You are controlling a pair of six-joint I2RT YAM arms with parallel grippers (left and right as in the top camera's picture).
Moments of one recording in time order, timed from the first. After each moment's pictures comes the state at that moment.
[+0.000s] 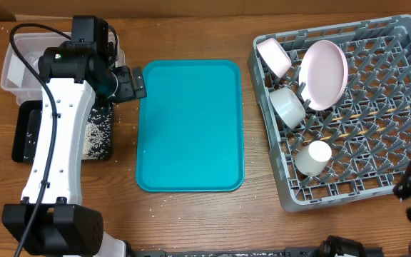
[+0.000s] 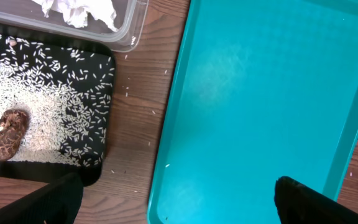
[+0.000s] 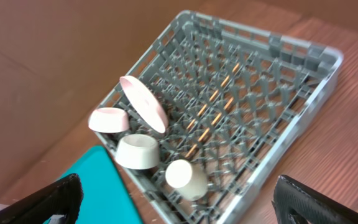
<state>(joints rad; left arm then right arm) -0.03 1.70 1.74 -1.28 0.02 -0.27 -0.24 0.82 1.84 -1.63 0.10 0.56</state>
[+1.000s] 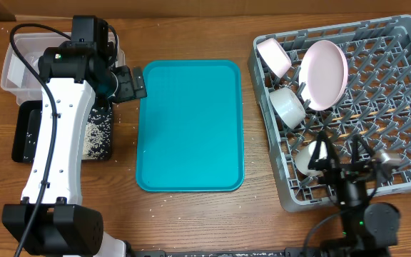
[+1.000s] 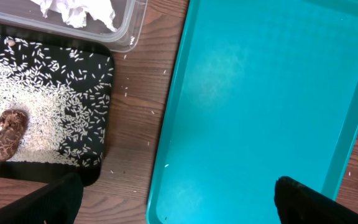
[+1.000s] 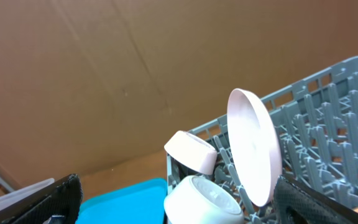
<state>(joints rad) -0.03 1.70 1.74 -1.28 0.02 -0.27 0.13 0.15 0.24 -0.05 0.07 0.44</state>
